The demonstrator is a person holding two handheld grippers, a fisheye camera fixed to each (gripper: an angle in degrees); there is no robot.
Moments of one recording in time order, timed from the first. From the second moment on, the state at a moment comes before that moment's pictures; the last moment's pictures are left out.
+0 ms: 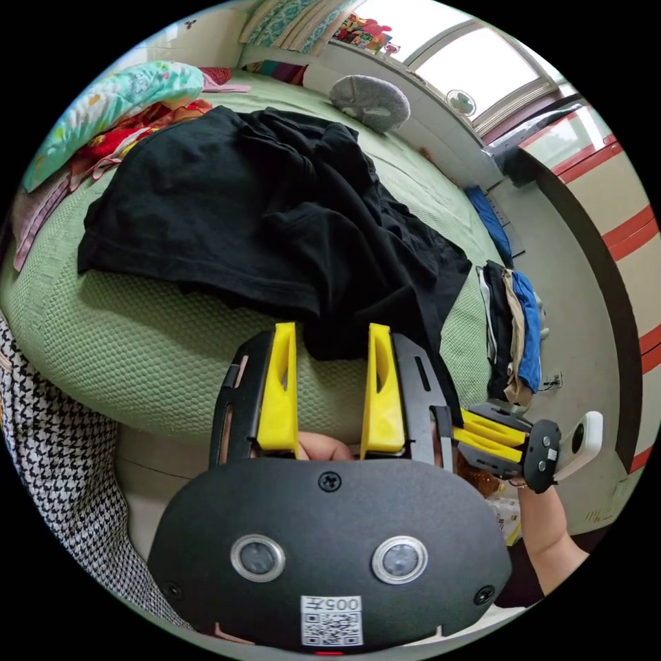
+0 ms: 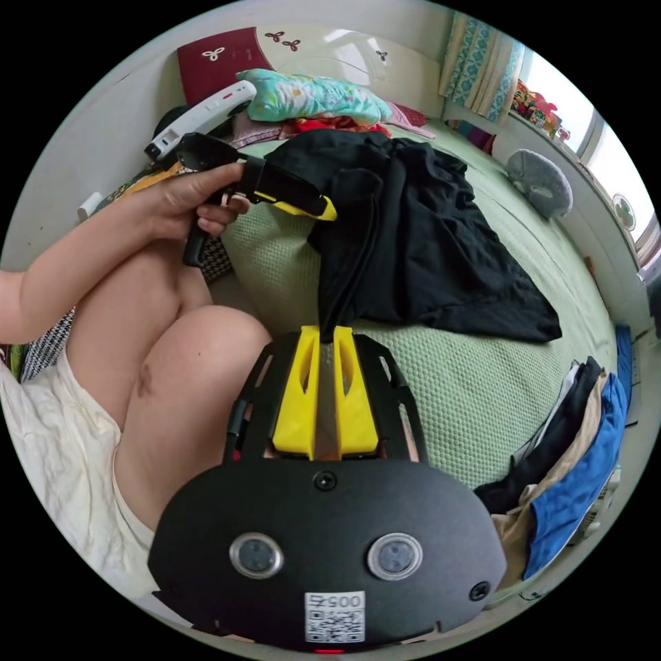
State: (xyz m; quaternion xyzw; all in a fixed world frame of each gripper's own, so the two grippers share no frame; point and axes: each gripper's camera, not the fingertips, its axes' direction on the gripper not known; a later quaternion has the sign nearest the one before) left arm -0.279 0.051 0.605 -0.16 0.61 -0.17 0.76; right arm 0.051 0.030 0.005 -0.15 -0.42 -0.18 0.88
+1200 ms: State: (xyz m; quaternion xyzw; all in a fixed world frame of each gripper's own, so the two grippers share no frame) left arm -0.335 0.083 0.620 -0.10 0.59 -0.24 0.77; right arm 0.054 0.031 -0.022 -0.06 -0.48 -0.06 0.87
